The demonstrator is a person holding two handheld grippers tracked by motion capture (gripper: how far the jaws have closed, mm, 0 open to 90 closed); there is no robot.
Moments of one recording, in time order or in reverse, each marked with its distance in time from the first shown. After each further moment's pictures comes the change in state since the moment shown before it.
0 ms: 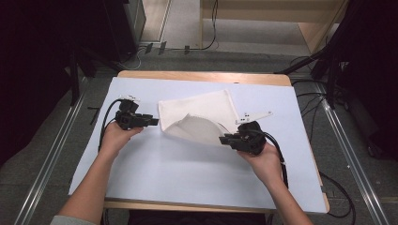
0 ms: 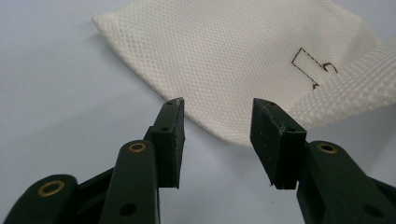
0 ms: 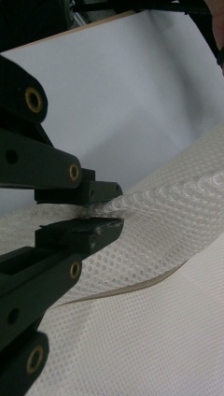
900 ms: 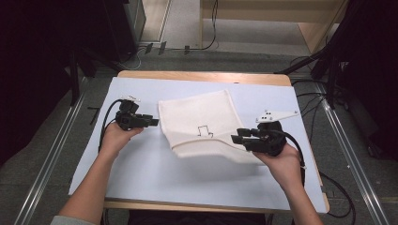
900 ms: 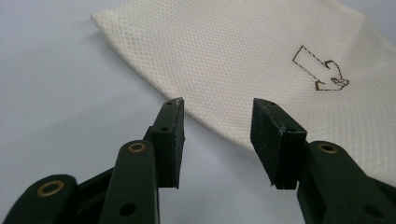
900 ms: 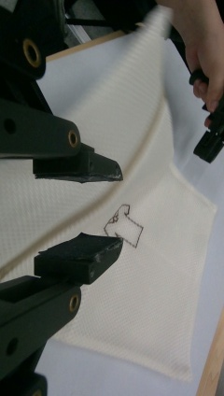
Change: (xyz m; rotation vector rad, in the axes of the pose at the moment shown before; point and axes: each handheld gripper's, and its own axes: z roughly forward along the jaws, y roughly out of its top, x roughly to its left) left arm -0.002 -0.001 0.000 0.005 0.008 0.004; right arm -0.003 -0.001 -0.055 -0.093 -0.014 -0.012
